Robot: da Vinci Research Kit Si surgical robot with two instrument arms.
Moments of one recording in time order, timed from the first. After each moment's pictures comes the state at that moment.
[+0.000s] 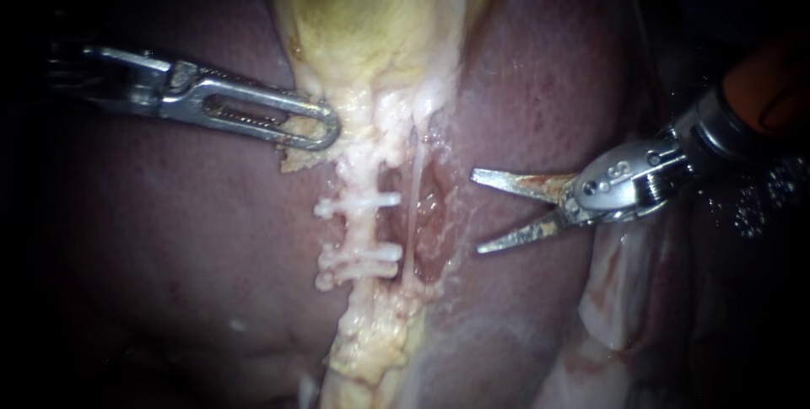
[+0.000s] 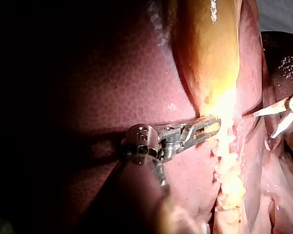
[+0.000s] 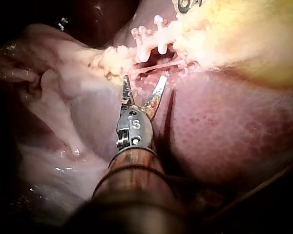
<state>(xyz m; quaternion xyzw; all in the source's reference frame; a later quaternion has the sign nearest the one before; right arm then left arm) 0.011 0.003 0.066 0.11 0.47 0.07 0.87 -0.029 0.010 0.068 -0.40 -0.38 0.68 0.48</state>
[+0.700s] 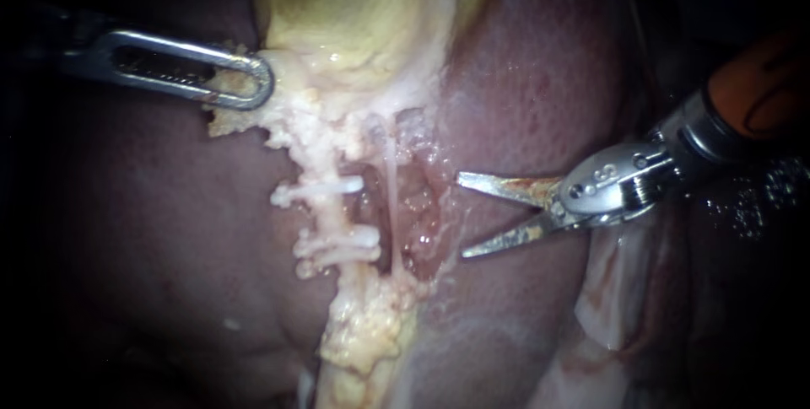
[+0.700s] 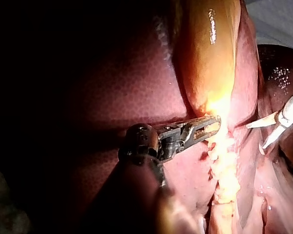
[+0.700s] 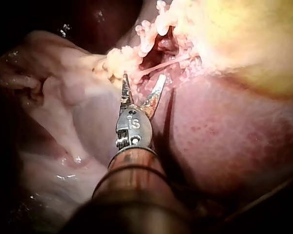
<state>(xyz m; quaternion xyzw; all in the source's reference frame) 0.014 0.002 0.065 0.15 0.50 0.05 0.85 -0.025 0.014 0.059 -0.44 -0.36 0.67 0.48</state>
